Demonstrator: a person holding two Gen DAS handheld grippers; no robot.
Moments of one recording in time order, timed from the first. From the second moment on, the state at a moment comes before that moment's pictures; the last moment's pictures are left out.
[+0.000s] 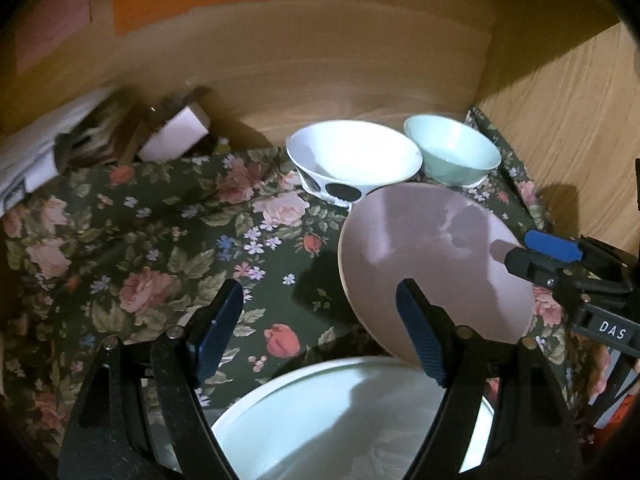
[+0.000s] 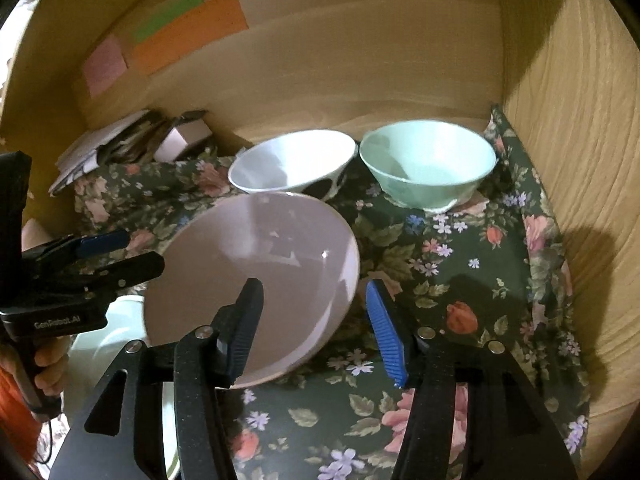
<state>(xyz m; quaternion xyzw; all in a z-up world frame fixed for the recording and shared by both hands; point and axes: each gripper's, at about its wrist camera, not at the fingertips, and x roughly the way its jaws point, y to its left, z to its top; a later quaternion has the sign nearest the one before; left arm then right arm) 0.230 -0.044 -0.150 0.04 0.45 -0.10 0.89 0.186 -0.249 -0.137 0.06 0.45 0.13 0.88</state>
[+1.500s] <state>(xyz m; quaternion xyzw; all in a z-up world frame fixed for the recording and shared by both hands) 0.224 -0.072 -0.140 0.04 0.44 -0.15 0.89 0.175 -0.244 -0.120 0.09 0.43 0.14 0.89</state>
